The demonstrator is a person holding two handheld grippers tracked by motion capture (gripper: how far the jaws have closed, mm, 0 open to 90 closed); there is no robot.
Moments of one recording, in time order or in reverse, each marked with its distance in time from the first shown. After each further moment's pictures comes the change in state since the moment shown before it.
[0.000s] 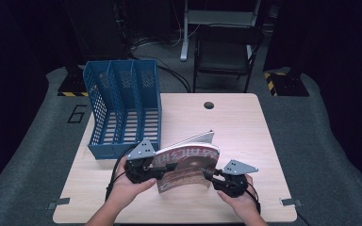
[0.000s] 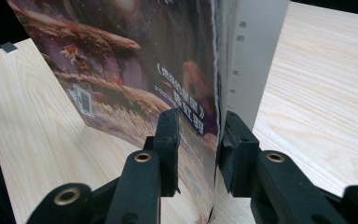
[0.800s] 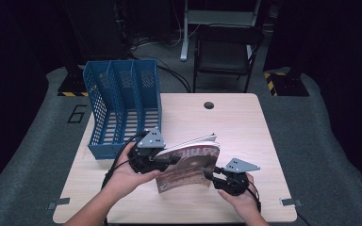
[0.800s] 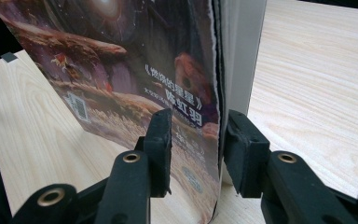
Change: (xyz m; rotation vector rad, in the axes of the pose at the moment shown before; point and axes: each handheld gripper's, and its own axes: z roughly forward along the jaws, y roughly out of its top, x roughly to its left) left arm -0.009 0.047 -0.001 0.169 0.019 0.098; right arm -0.006 -0.001 0.002 -0.016 0.016 0.039
